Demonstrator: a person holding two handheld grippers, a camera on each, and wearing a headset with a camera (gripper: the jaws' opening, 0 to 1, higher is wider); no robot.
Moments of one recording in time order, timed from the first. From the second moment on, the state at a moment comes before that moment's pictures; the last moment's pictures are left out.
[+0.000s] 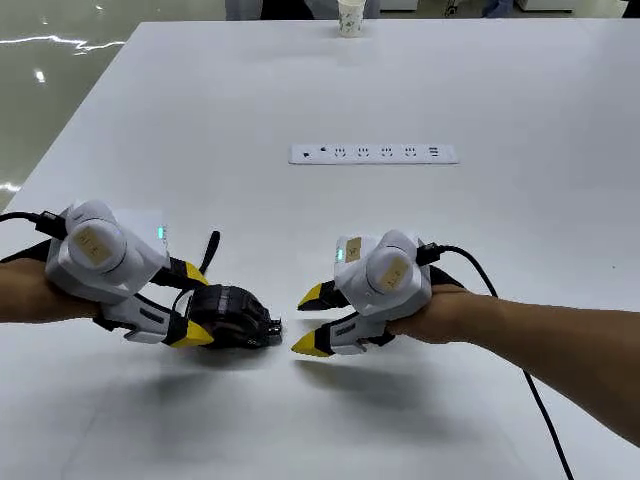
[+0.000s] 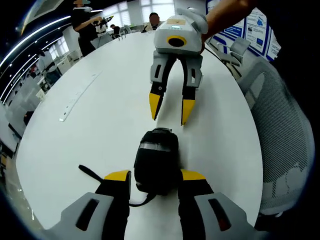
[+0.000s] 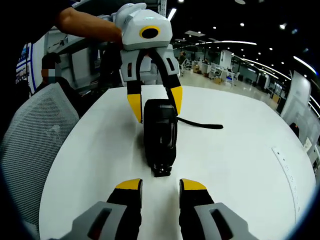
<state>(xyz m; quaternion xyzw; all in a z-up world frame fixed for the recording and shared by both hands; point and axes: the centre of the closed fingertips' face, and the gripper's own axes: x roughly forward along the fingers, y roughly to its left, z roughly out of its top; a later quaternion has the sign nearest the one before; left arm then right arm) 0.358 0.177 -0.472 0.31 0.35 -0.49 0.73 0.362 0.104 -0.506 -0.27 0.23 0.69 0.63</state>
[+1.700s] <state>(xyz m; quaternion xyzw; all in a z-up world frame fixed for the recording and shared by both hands) 0.357 0.178 -0.482 0.33 0.37 -0.52 0.70 0.360 0.126 -0.517 -0.32 0.21 0.71 0.60</state>
